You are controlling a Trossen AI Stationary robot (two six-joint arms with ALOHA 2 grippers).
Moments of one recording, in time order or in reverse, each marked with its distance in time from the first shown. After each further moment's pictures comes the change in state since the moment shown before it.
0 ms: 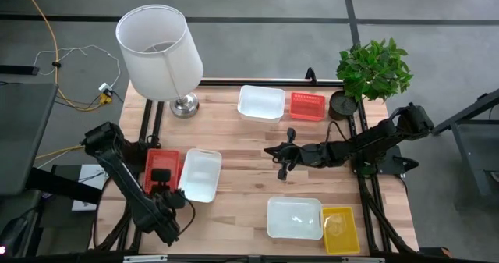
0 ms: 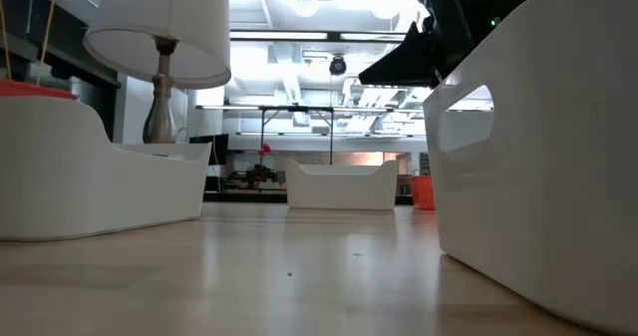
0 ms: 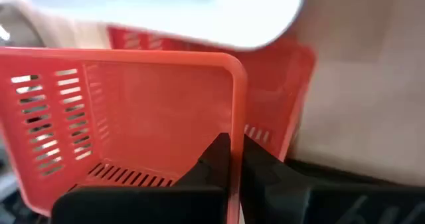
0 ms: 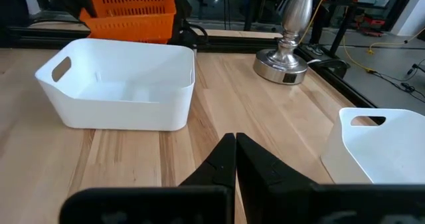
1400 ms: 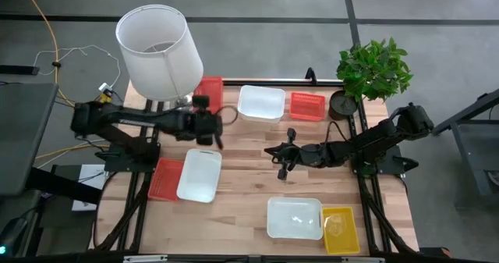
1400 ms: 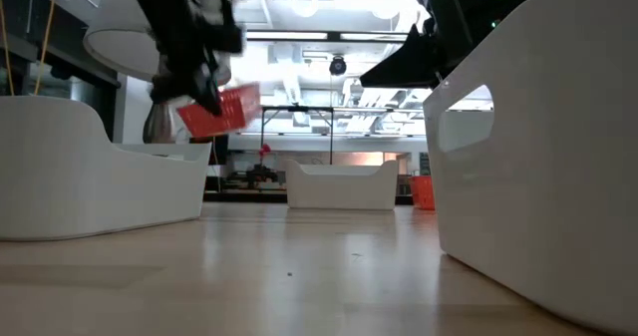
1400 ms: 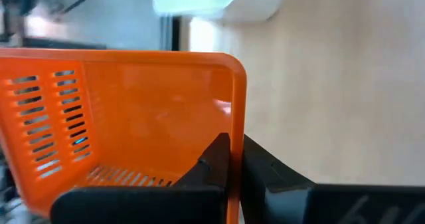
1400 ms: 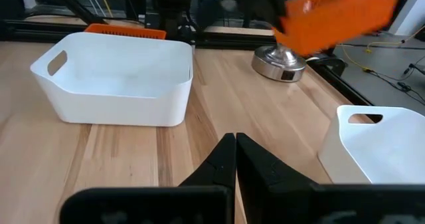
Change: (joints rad) left arm 0.975 -0.363 -0.283 0.769 -0.605 1.157; right arm 0.000 0.000 0.000 -0.012 0.007 -0.007
